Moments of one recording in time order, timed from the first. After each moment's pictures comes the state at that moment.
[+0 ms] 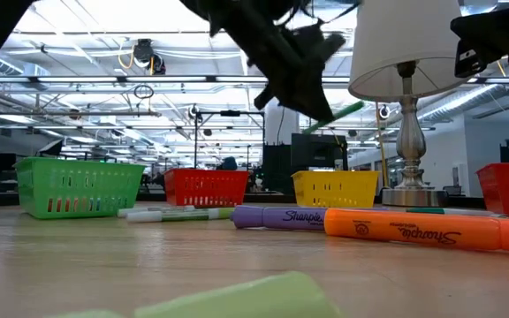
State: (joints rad) left arm 0.05 2.04 1.62 -0.30 -0.21 -0.29; right arm 0.56 0.01 0.08 0.06 0.44 -0.12
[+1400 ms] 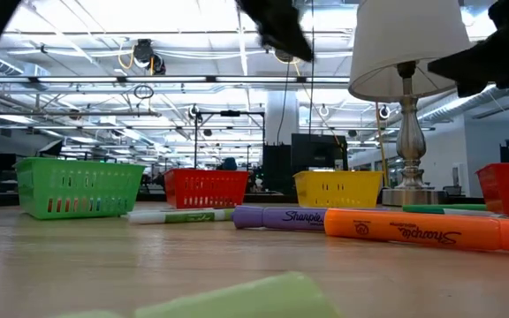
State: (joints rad) left arm 0.11 1.89 1.86 -0.67 -0.13 0.23; right arm 0.56 0.11 0.09 -0.03 0.70 -0.01
